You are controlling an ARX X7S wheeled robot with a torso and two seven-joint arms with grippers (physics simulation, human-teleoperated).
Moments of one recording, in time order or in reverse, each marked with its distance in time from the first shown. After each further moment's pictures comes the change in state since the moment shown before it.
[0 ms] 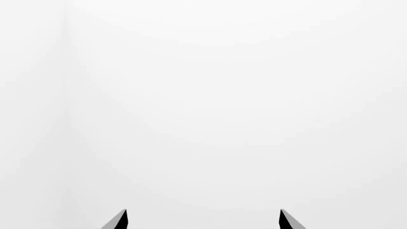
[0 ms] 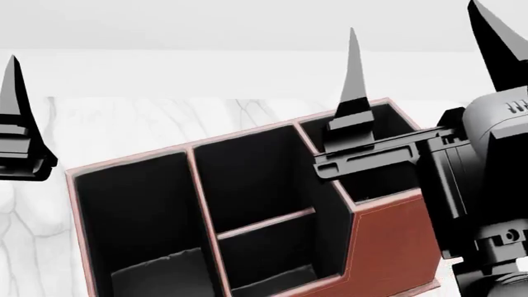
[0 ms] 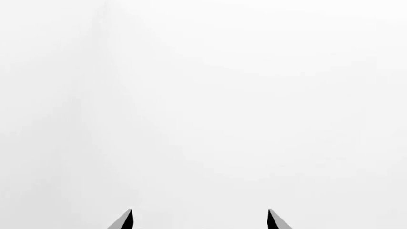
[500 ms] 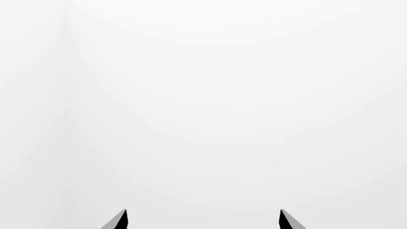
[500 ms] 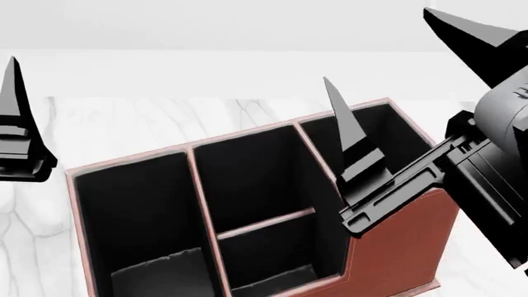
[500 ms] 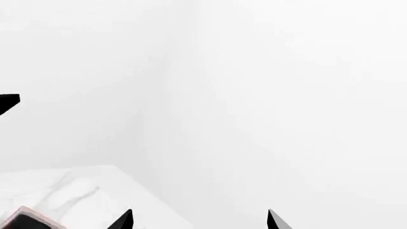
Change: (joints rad) left arm 0.004 -0.009 0.004 -0.001 -0.010 0.006 -0.012; right arm 0.103 0.264 0.047 0.047 0.219 0.106 -0.328
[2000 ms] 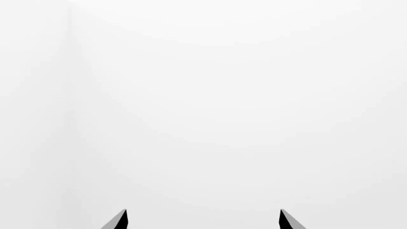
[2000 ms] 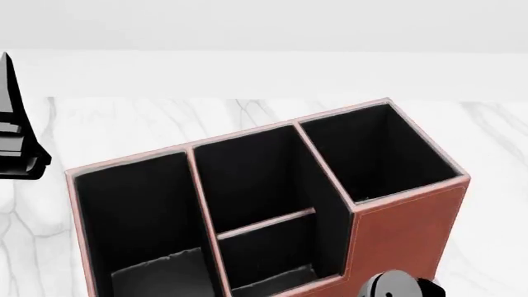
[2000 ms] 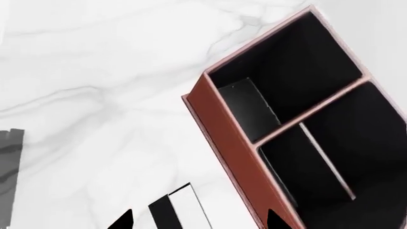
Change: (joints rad) left arm -0.017 -0.028 0.001 0.022 -0.039 -0.027 -0.038; right arm -0.162 0.524 -0.151 -0.324 0.261 0.194 -0.463
